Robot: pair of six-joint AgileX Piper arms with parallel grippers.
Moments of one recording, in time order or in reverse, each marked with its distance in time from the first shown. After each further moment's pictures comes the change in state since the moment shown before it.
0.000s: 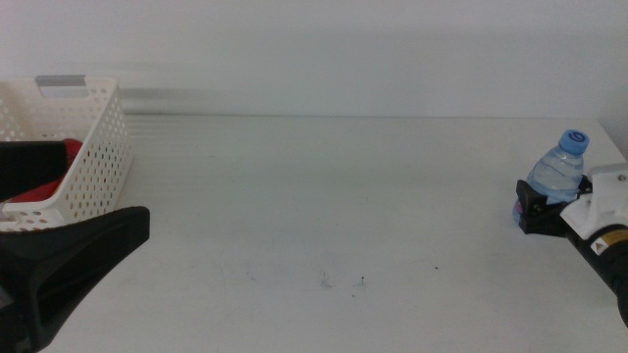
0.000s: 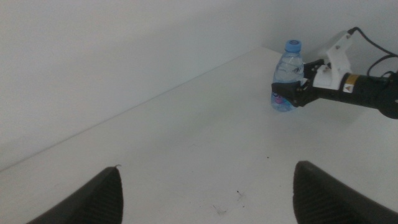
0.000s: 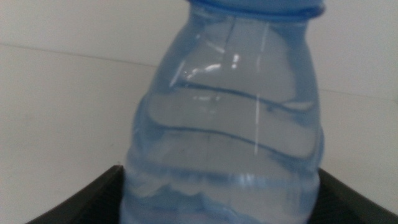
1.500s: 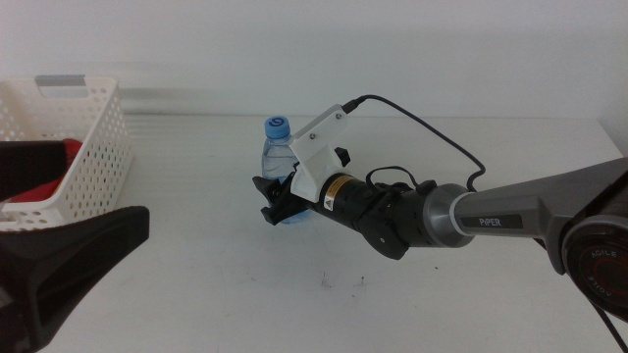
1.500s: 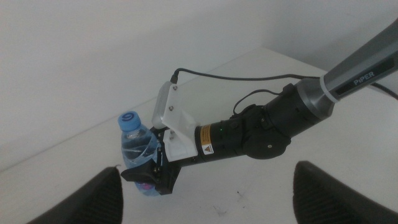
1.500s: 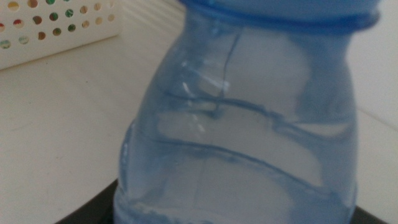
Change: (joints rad) left arm 0.000 0.000 0.000 0.000 -0.002 0.000; right arm 0.693 0.264 -0.821 -0.053 0.639 0.079
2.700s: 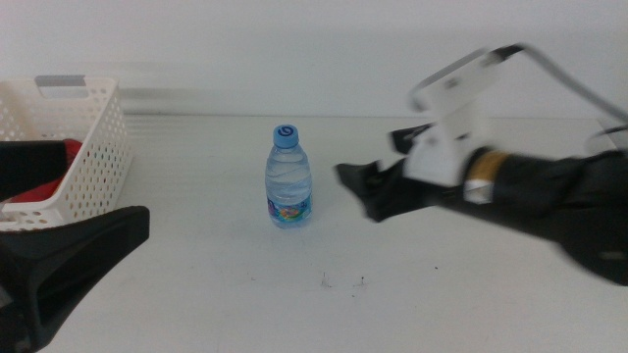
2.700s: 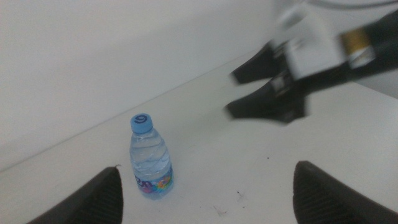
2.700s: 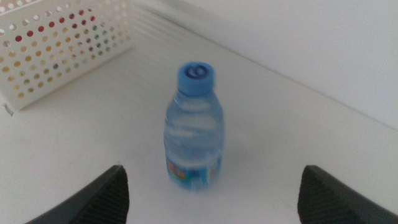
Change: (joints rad) left arm 0.000 0.000 0.000 0.000 0.000 0.000; right arm 0.004 -0.780 0.503 0.007 0.385 0.124
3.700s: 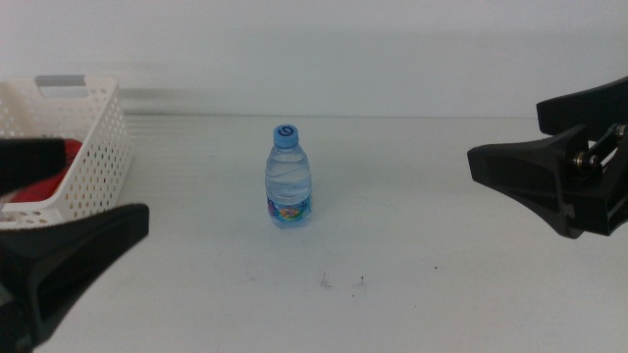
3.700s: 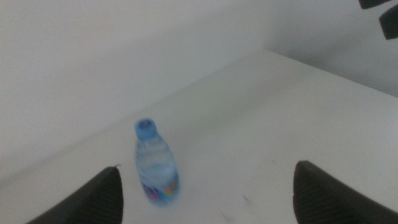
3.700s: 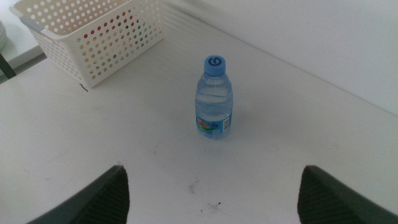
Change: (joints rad) left arm 0.000 0.000 0.000 0.000 -0.005 0.004; right arm 0.000 -0.560 -0.152 0.279 0.793 -0.224
